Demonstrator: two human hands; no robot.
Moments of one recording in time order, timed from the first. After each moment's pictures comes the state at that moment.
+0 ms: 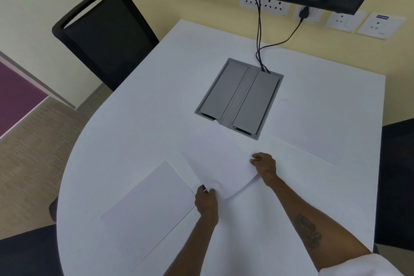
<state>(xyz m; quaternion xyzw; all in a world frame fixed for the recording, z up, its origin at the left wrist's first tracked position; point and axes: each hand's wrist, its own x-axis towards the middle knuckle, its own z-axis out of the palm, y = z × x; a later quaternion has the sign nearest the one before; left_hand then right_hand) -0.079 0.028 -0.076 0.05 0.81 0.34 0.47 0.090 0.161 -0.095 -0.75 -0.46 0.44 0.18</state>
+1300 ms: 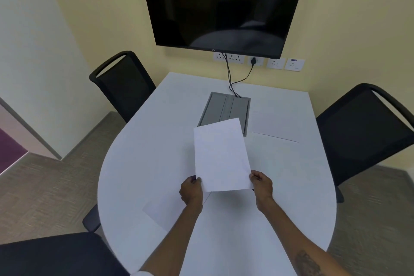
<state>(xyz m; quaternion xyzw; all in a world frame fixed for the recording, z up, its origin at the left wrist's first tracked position) -0.237 -0.137 0.057 0.25 0.76 0.41 0.44 -0.025 -0.134 0.028 -0.69 -0.24 0.45 0.51</state>
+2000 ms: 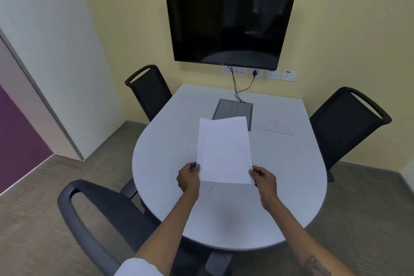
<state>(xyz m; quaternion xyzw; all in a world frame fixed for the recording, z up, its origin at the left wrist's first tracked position) -0.334 -0.316 0.134 0.32 0.71 0.48 0.41 -0.103 -0.332 0.098 -0.63 -0.32 0.45 0.55</state>
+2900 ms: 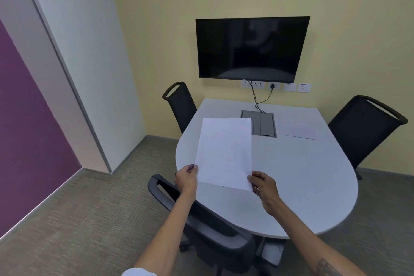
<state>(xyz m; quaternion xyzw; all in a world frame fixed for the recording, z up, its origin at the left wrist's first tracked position) -0.592 -0.400 0.190 0.32 0.66 0.54 0.42 -0.354 -0.442 0.173 -0.55 -0.32 0.53 0.55</state>
